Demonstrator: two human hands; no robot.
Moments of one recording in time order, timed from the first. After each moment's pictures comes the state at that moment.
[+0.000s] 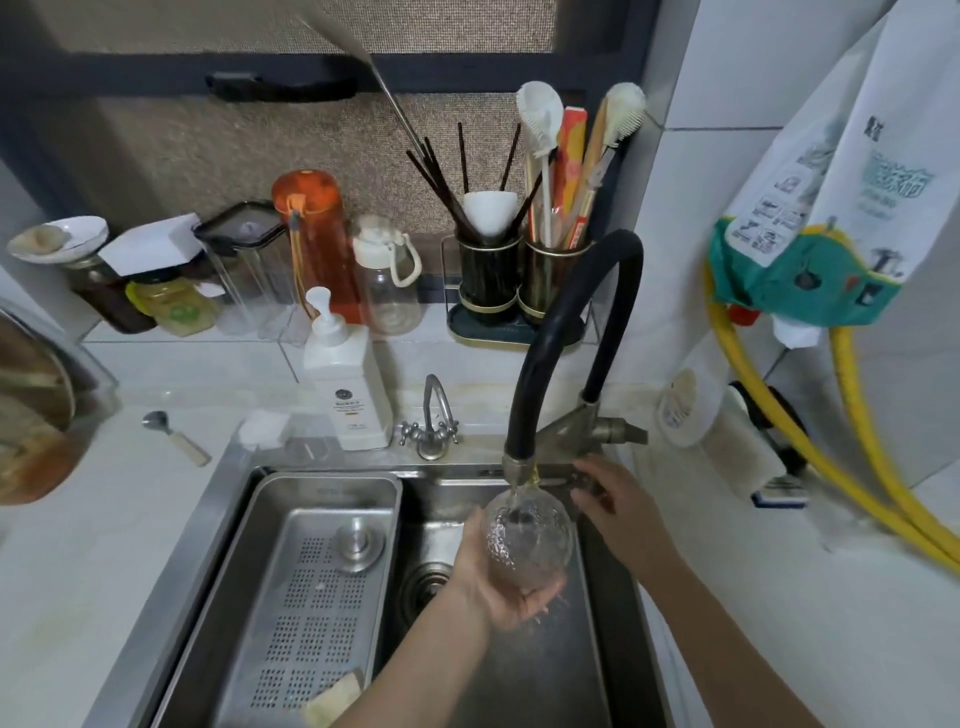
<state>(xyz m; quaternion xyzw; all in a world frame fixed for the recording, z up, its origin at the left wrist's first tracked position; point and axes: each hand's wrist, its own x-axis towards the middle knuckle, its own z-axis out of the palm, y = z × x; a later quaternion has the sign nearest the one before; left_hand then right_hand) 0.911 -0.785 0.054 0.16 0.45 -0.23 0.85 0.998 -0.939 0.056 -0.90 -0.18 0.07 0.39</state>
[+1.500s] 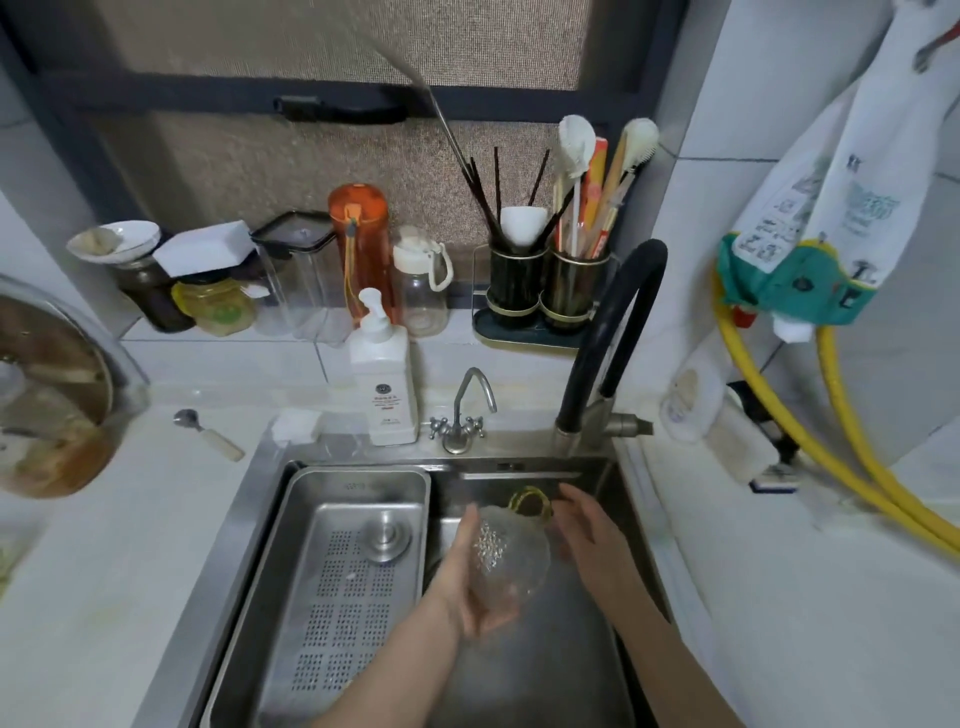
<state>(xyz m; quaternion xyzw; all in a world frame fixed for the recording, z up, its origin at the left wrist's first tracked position) 0.845 -0.730 0.049 0.38 0.41 -0.19 0.81 0.894 -0.882 0.077 -0.82 -0.05 0.17 0.55</state>
